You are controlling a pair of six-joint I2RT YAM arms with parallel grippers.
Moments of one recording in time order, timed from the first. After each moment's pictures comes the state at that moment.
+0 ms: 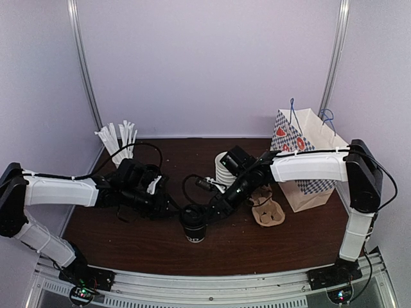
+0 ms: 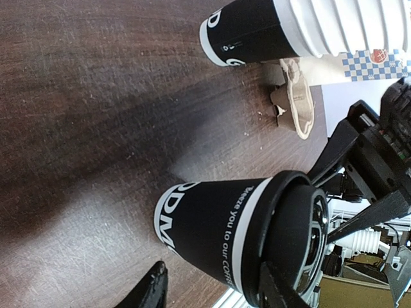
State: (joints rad) left arm -0.71 1.41 0.70 -0.08 0.54 -0.75; right arm 0.86 1.86 1.33 -0.54 -0.75 0.19
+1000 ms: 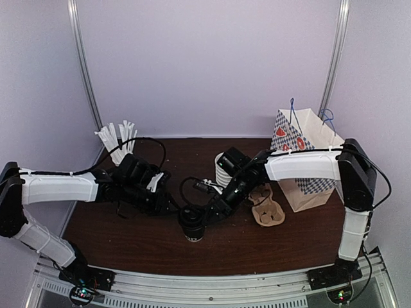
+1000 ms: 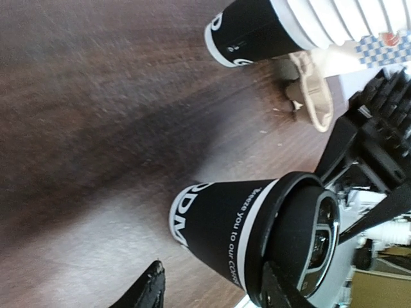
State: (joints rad) left arm -0.72 1.40 0.76 -0.20 0.46 -0.62; right arm 0.86 1.93 1.39 -0.61 -0.82 0.15
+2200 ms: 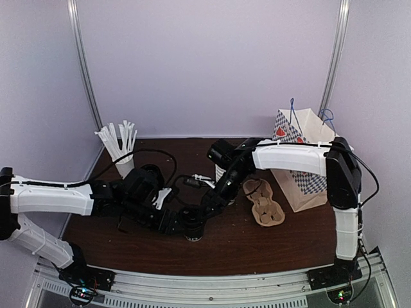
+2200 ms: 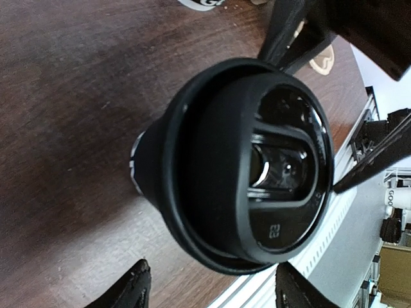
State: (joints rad) left arm -0.94 1.31 0.74 -0.30 0.31 -0.63; right arm 0.87 2.05 1.68 -0.88 -0.76 -0.17
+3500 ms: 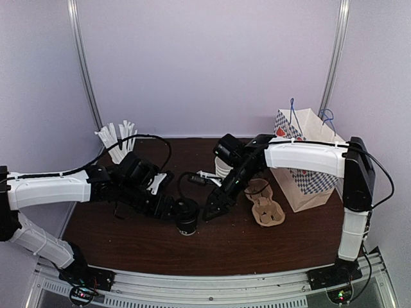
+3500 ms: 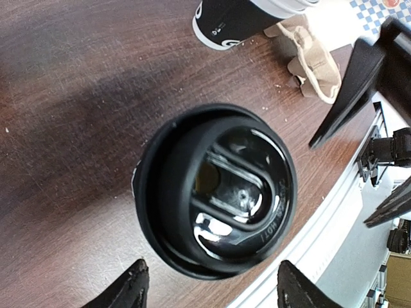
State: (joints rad) left arm -0.84 1.33 0.86 -0.44 0.31 -0.52; right arm 0.88 1.93 1.58 -0.88 -0.74 -0.16
